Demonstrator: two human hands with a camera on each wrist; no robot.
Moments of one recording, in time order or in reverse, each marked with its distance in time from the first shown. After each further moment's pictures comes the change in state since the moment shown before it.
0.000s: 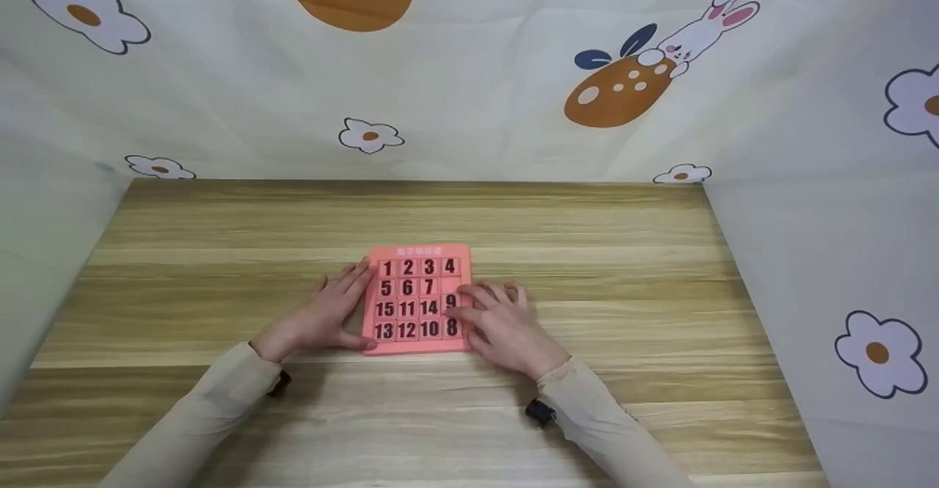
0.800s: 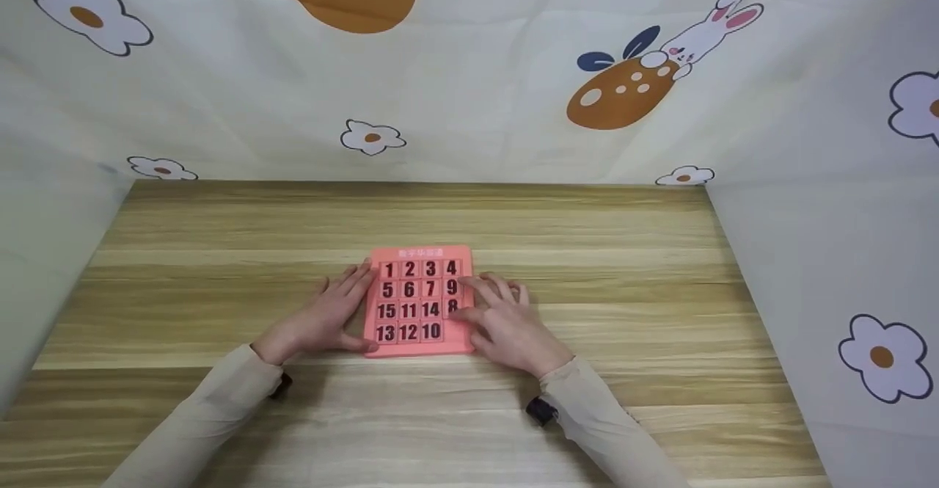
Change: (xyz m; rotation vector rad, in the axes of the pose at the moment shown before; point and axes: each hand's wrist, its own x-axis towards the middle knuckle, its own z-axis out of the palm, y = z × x) left_hand -0.001 0.001 0.000 0.011 -0.002 -0.004; right_hand -0.001 0.004 0.000 0.052 0.040 -0.020
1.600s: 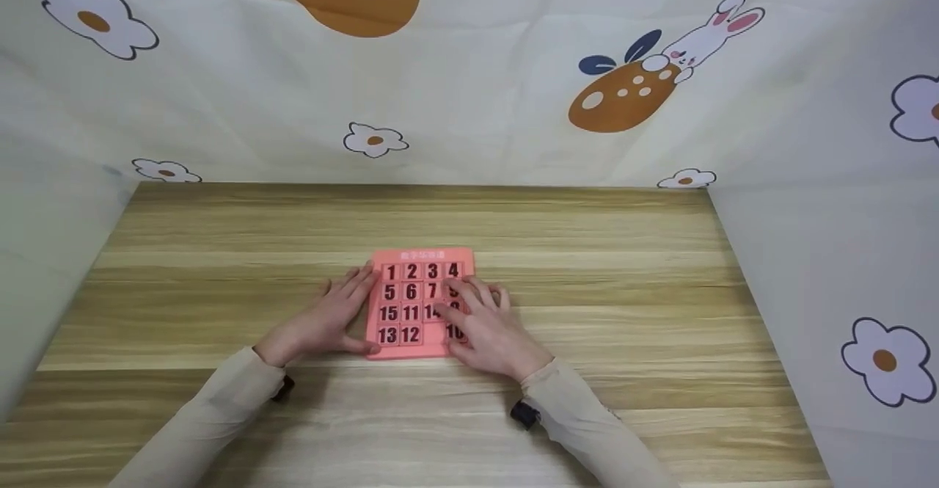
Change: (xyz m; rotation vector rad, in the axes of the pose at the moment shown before) left_hand -0.001 -0.001 0.000 -0.012 -0.013 0.000; right_hand 0.016 -0.013 0.013 -0.077 -0.004 -0.034
